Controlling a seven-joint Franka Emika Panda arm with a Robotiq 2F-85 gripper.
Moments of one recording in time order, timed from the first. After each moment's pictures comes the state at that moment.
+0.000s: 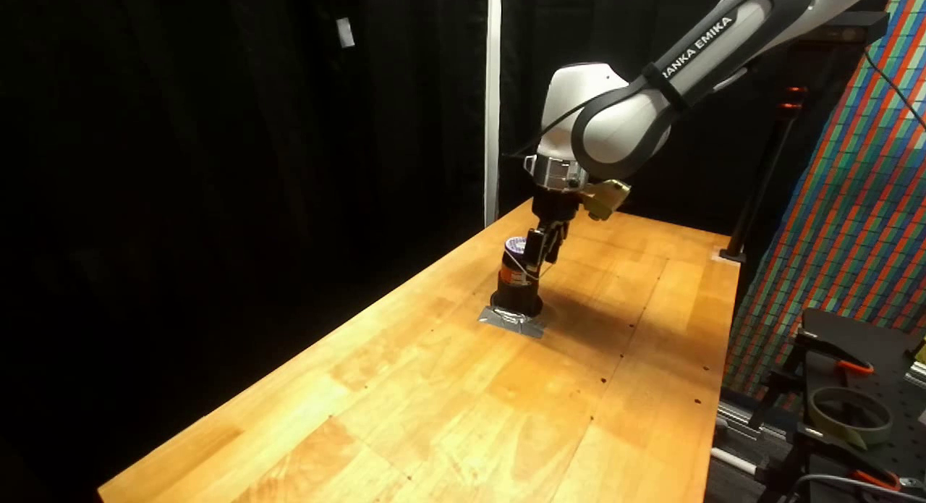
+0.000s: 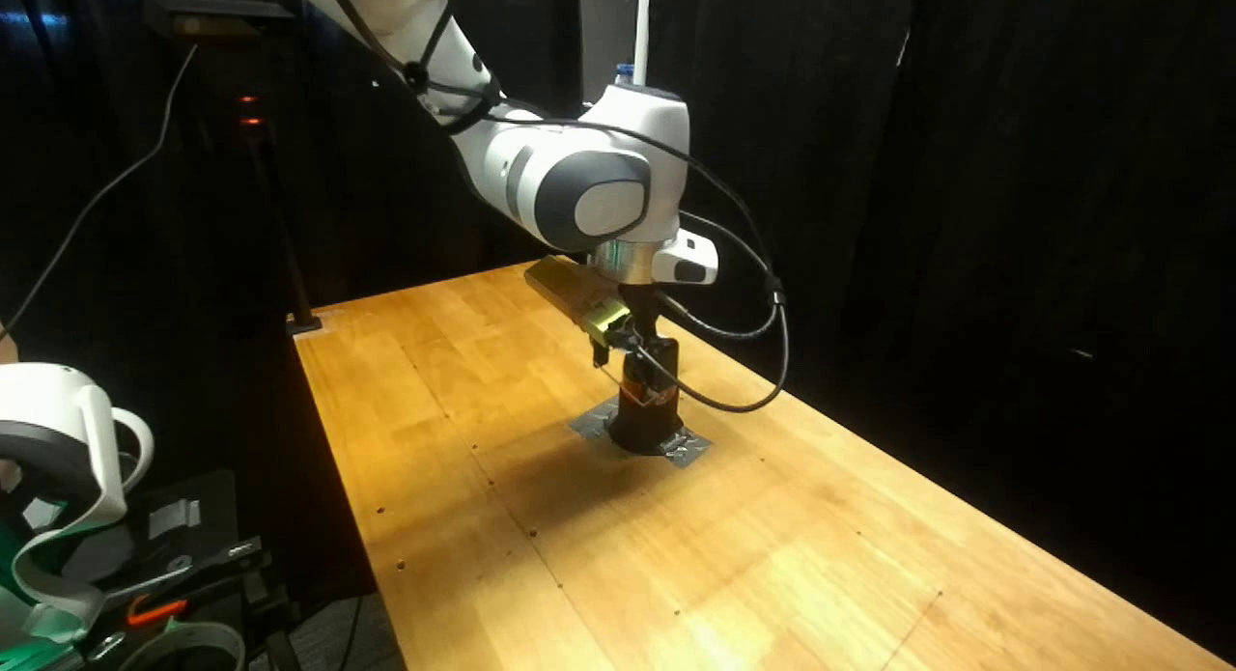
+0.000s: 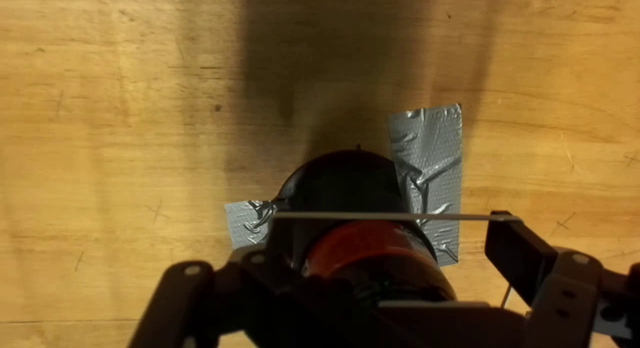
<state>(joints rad) 0.07 0.47 0.09 -1.96 0.04 2.50 -0.02</state>
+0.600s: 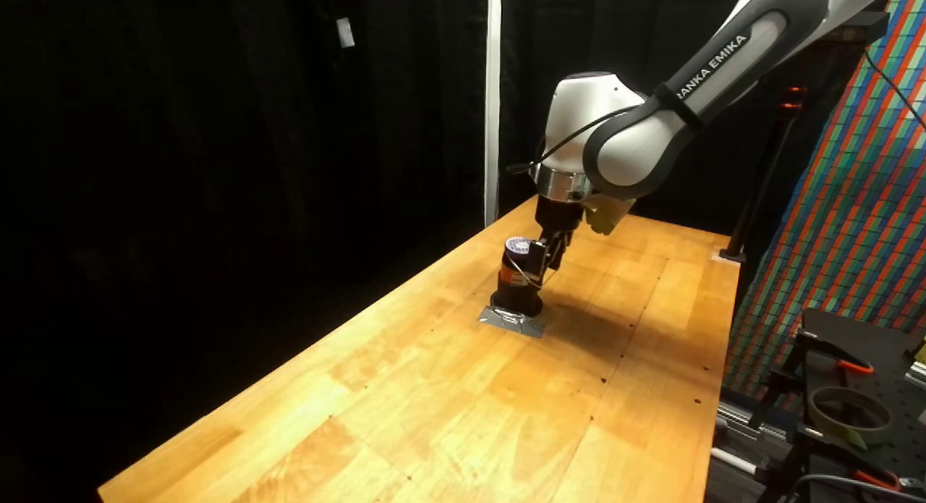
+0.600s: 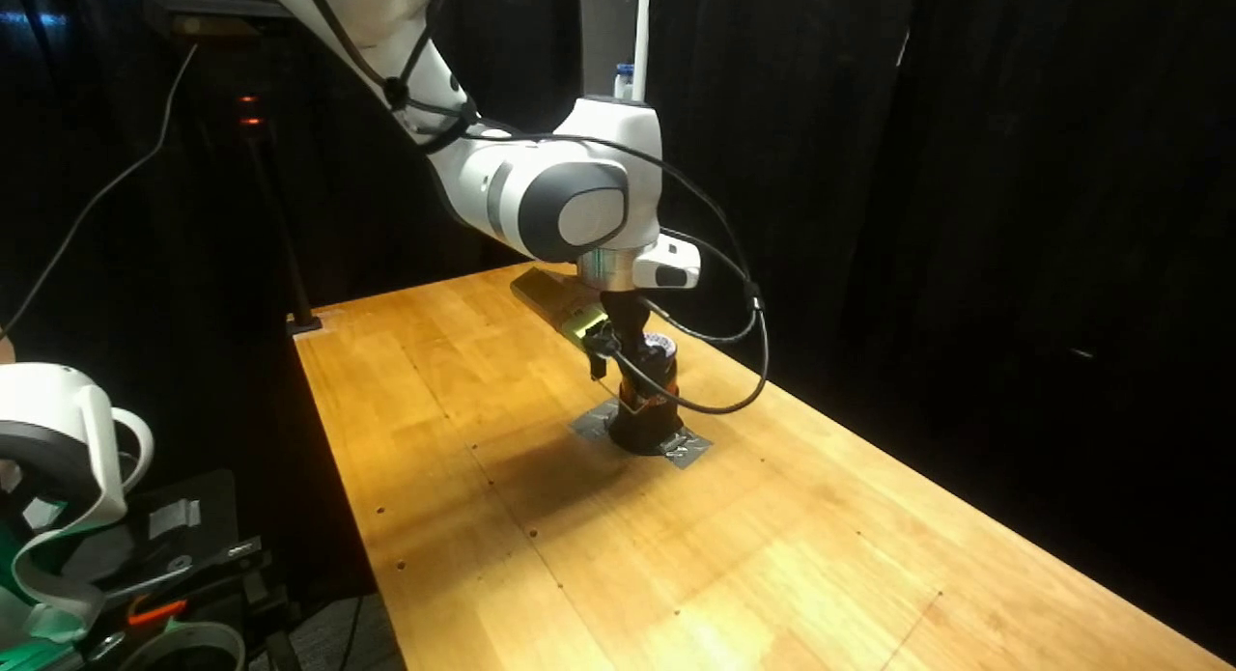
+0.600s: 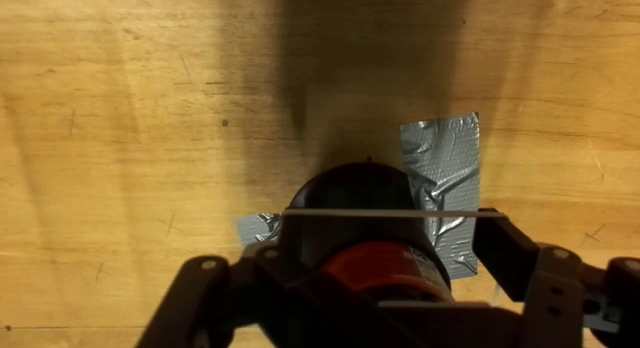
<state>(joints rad) 0.13 0.46 0.04 -2.02 -0.03 2.58 0.09</state>
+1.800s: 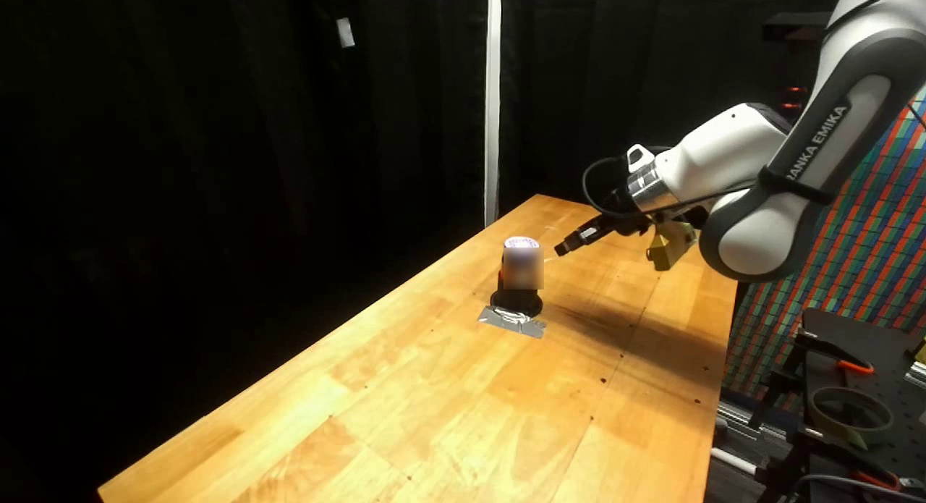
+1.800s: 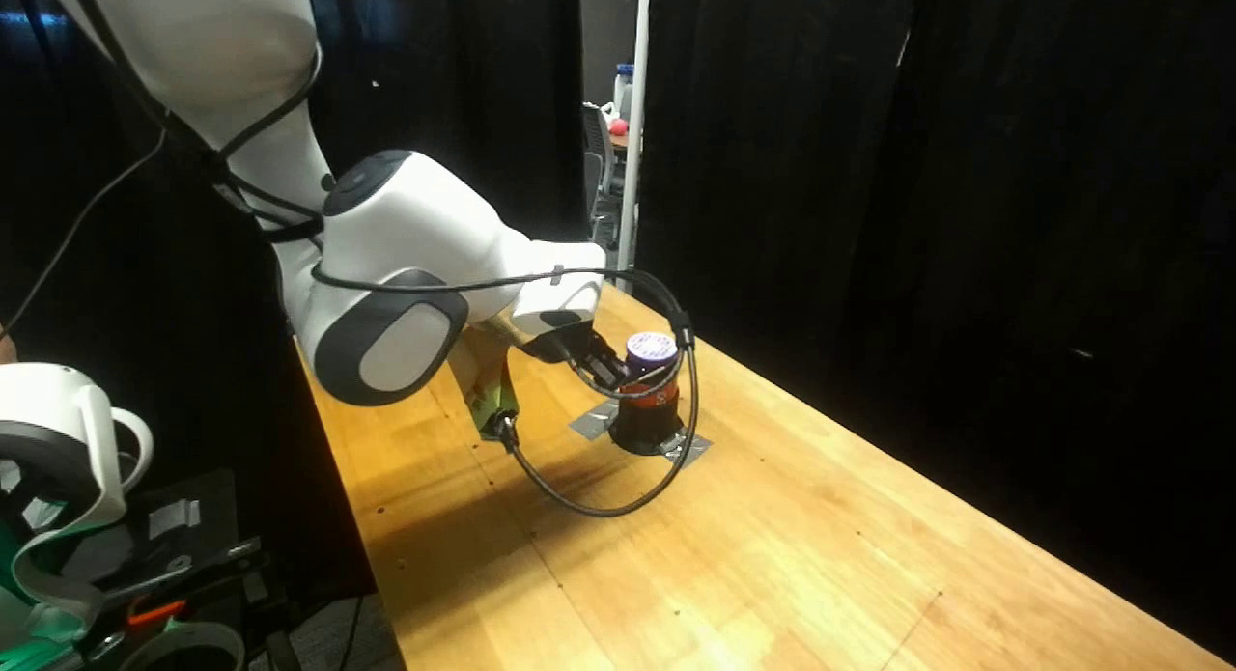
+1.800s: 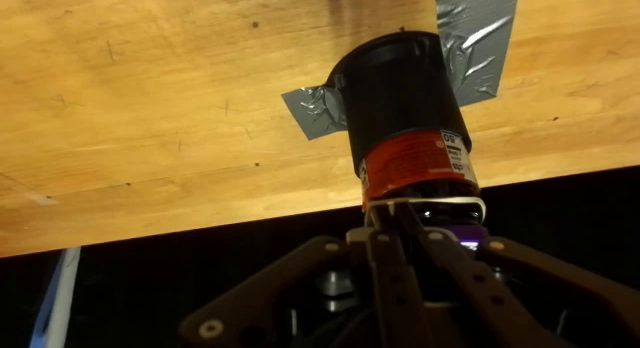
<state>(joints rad) 0.32 0.35 -0.15 -2.55 0.08 3.69 0.19</state>
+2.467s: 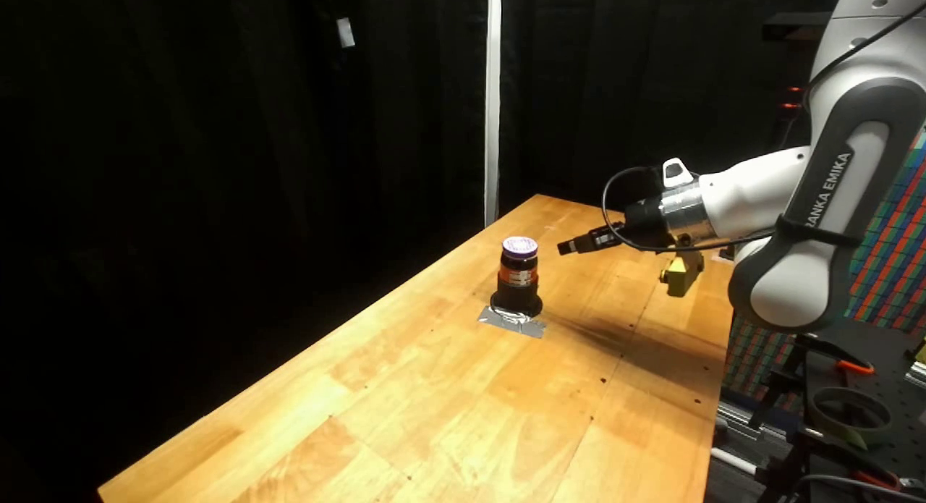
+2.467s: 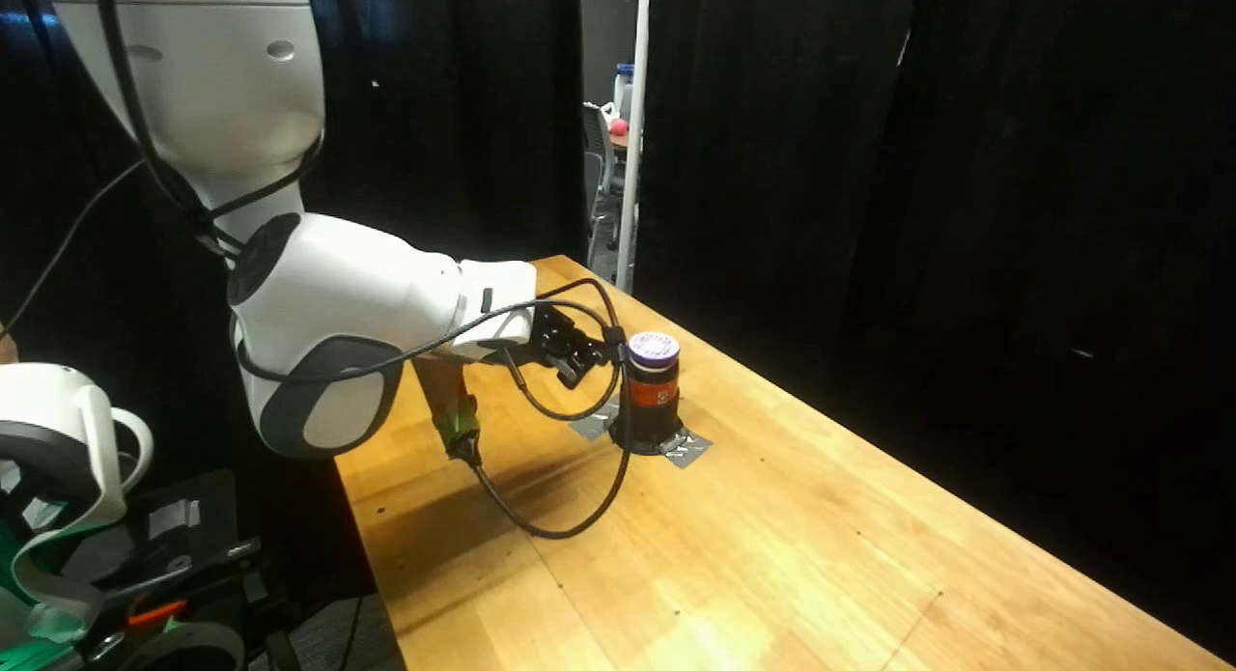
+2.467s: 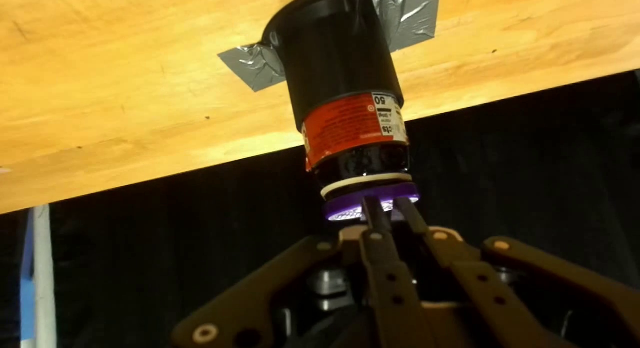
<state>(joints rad) 0.17 0.45 0.06 -2.62 0.11 4.11 0.21</state>
